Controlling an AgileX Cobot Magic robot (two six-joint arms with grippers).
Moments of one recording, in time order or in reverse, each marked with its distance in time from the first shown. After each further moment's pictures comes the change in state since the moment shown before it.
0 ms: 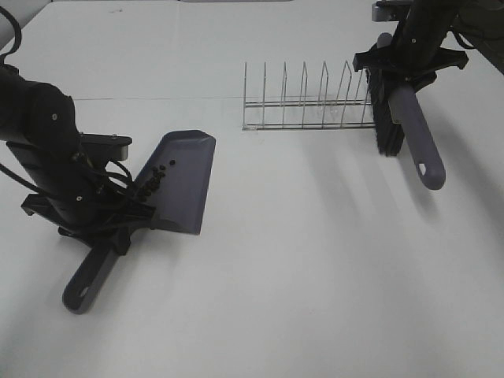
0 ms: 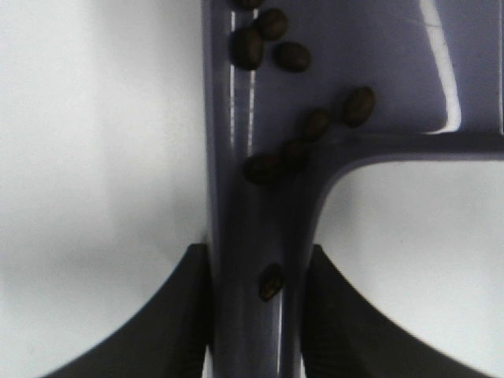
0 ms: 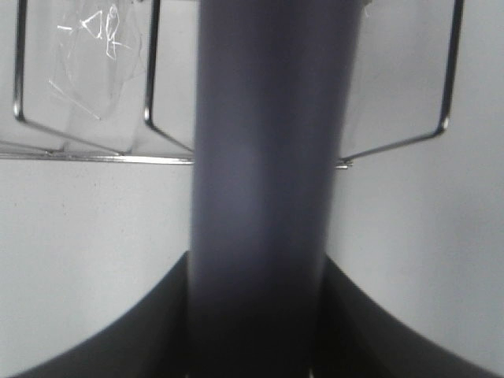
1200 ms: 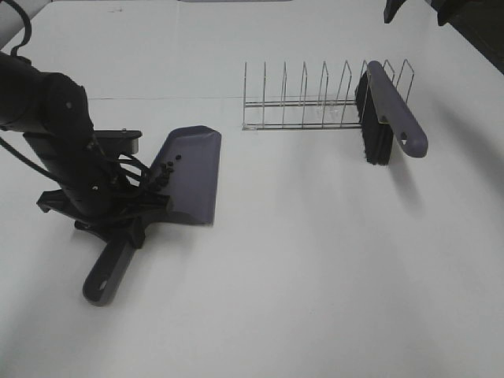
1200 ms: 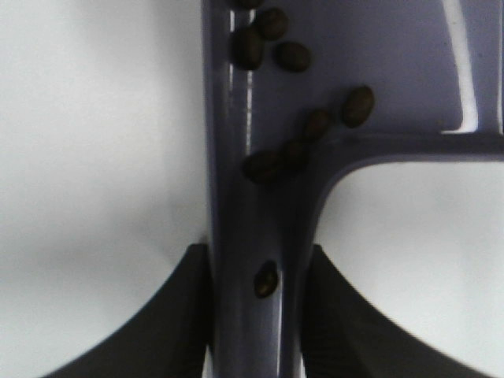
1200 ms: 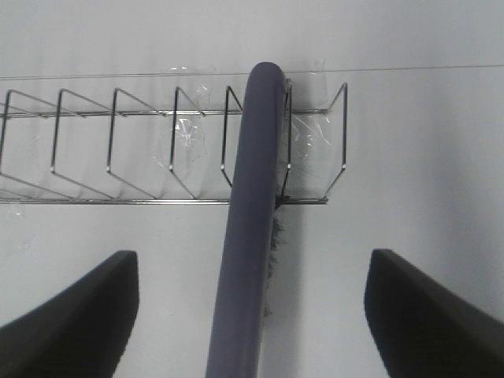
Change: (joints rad) left arm -0.015 0.022 -0.091 -0.066 0.045 0.000; right arm -0.001 -0.256 0.020 0.067 0.034 0.017
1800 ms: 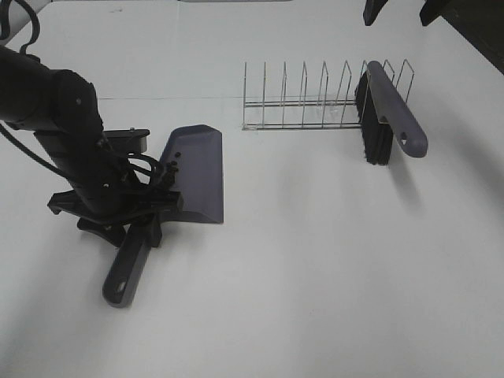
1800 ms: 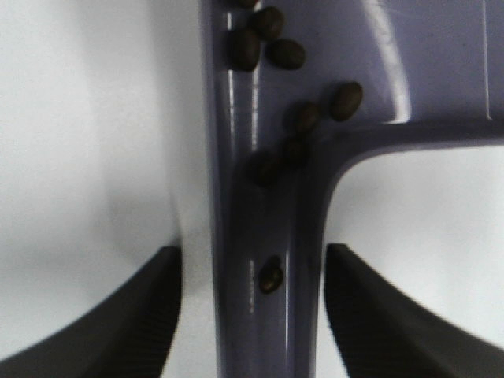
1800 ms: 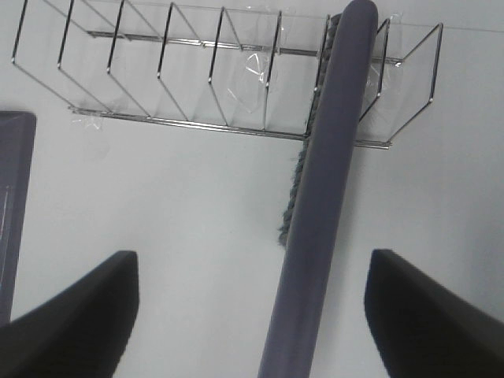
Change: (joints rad) left arm -0.008 0.014 -0.022 -0.050 0.018 -0.003; right arm 0.091 -0.175 0.222 0.000 0.002 -0.029
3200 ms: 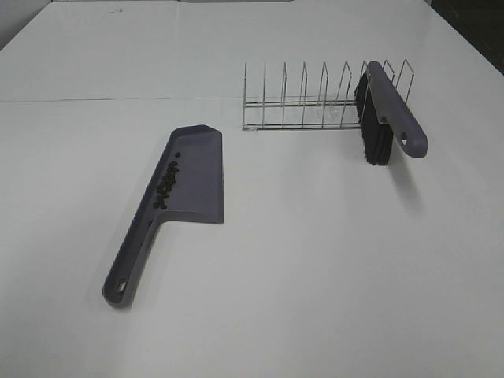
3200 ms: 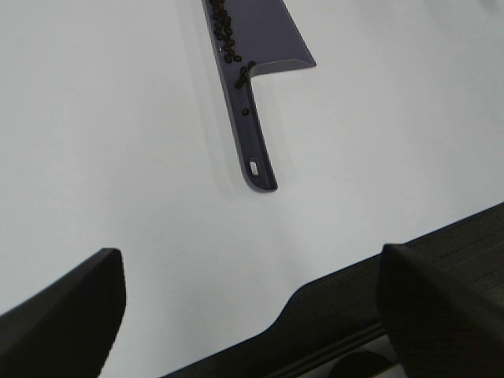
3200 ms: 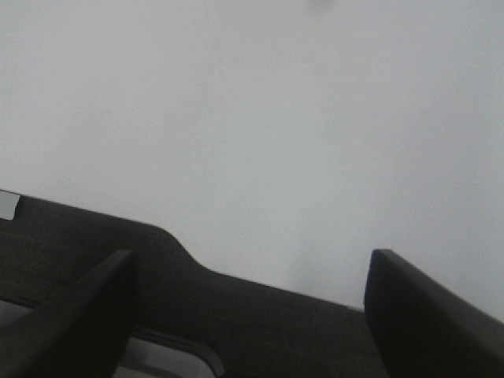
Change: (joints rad) left arm 0.000 -1.393 0.391 0.117 0.427 0.026; right arm 0.014 -1.688 1.546 0.025 -0.034 -0.110
